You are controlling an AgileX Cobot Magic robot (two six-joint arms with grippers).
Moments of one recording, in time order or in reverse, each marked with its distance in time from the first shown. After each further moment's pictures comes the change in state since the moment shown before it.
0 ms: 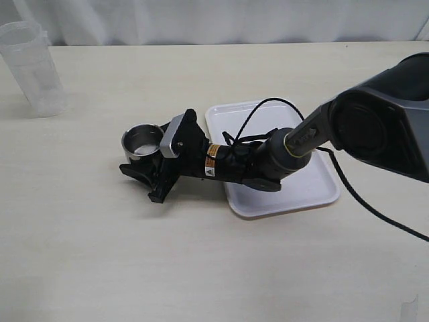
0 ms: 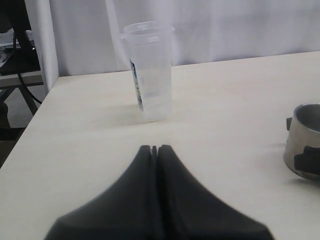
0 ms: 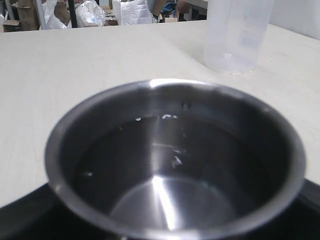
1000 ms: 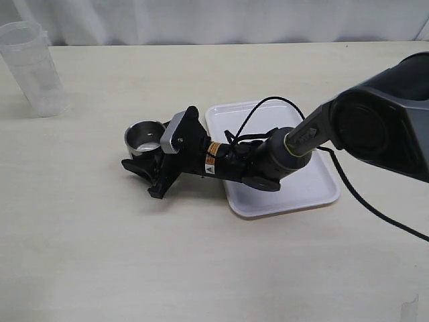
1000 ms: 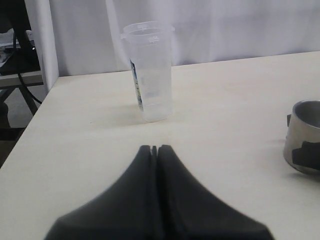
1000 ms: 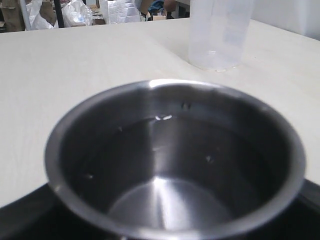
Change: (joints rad) left arm 0.000 0.000 0.000 0.000 0.000 0.000; right arm 0.000 -0.004 0.000 0.044 0.019 -0.002
